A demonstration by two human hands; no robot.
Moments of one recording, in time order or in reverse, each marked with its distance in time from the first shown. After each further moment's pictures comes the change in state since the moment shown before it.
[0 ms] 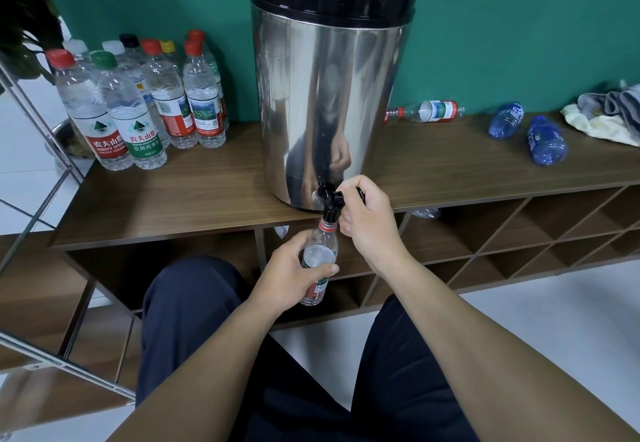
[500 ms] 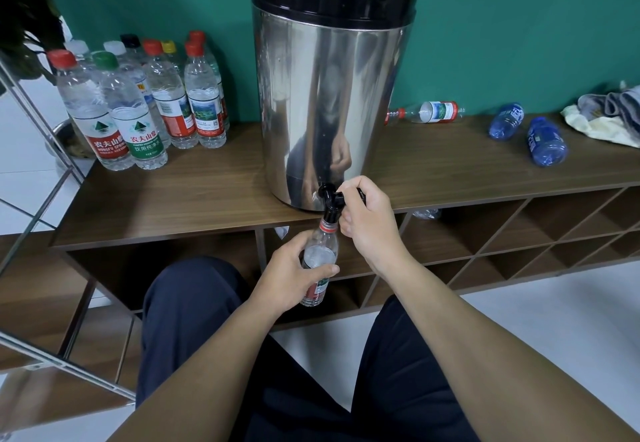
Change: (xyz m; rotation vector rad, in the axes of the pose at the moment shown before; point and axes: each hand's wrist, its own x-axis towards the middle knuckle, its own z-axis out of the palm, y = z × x) left_hand 0.000 0.000 0.000 -0.013 -0.003 0.008; right_hand 0.001 0.001 0.000 -0.003 -0.002 -0.007
